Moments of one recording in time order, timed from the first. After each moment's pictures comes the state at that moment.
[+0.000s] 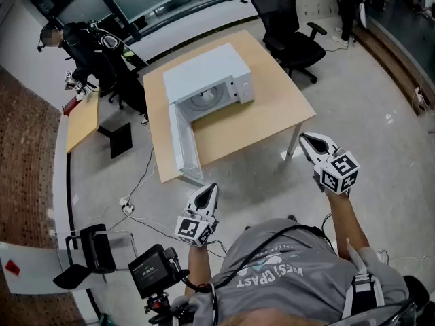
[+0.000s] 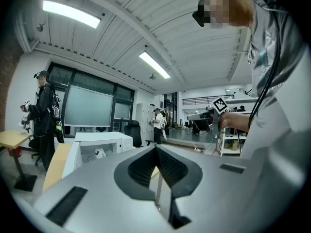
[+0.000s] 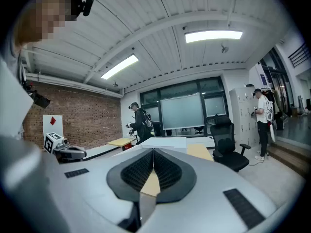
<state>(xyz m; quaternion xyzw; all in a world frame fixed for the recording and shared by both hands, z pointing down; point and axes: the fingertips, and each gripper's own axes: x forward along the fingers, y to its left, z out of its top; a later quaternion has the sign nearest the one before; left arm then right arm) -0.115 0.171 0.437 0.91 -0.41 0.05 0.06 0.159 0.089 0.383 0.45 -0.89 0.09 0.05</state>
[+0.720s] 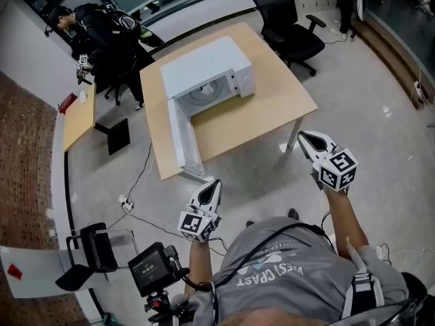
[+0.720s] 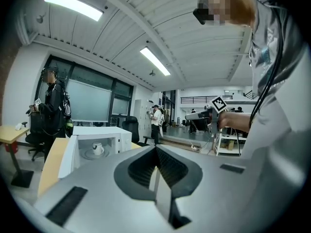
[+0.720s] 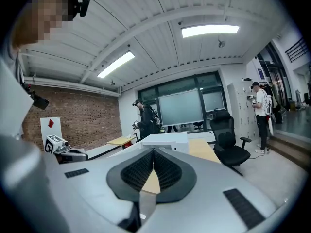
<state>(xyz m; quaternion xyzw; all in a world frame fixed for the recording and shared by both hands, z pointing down) -0.129 0.157 0.457 0.91 -0.40 0.06 0.08 0.133 0.077 0.404 0.45 -0.88 0.11 0.05</state>
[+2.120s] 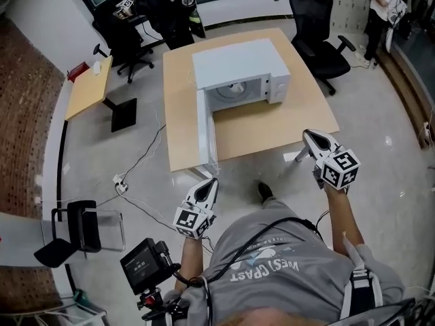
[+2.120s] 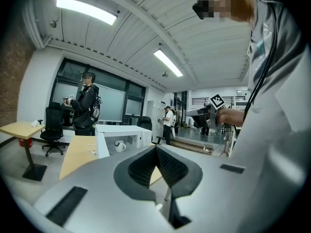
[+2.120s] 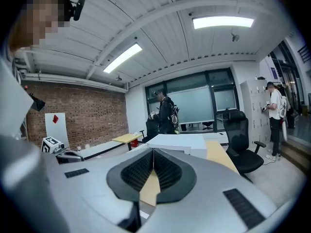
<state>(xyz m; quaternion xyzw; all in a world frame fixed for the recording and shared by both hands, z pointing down) -0.240 0.124 0.467 0.88 -0.46 0.05 0.09 0.029 -0.003 0.392 0.41 -0.90 0.10 0.07</state>
